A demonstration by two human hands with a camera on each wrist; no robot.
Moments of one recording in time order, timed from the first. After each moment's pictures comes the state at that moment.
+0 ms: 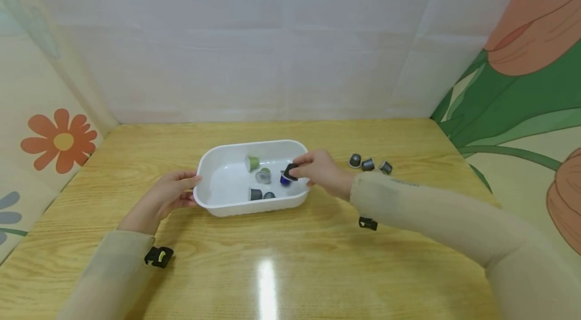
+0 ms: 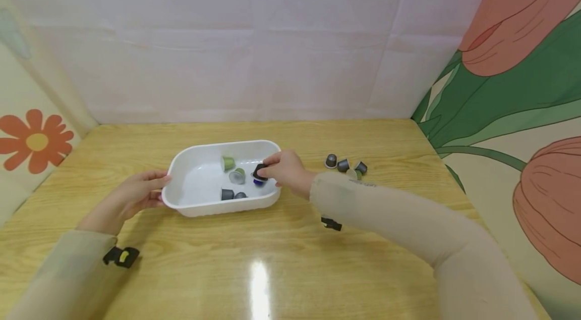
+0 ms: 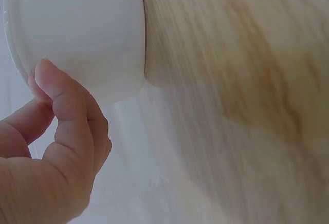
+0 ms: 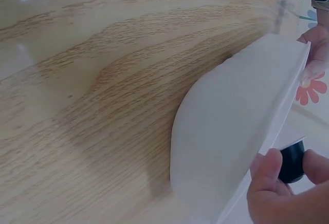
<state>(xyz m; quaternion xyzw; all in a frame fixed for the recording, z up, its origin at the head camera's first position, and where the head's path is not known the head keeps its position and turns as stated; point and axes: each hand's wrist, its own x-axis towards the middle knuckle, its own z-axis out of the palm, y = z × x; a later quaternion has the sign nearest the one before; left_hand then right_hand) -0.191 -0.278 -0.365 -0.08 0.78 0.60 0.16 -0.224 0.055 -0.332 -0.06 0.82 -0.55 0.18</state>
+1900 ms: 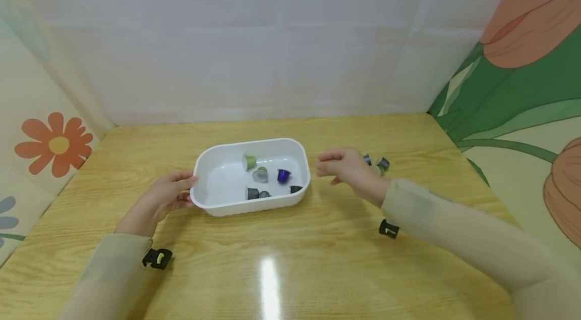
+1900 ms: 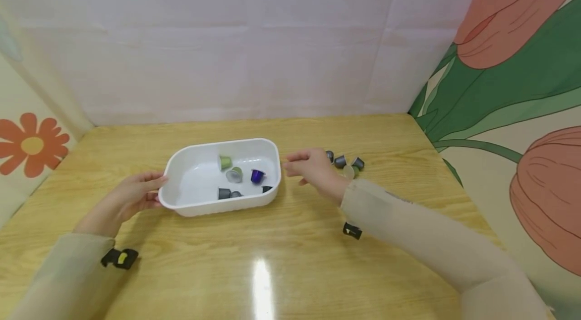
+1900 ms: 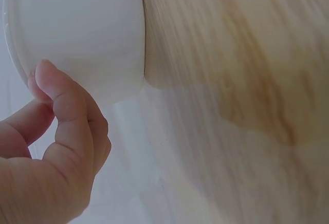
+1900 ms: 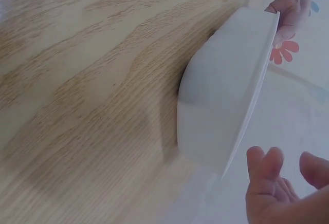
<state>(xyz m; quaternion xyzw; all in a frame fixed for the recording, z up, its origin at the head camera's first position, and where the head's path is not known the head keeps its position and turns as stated) -0.190 -0.275 -0.363 -0.09 0.77 0.61 0.17 -0.213 0.113 -0.327 -0.03 0.79 -0.59 0.16</state>
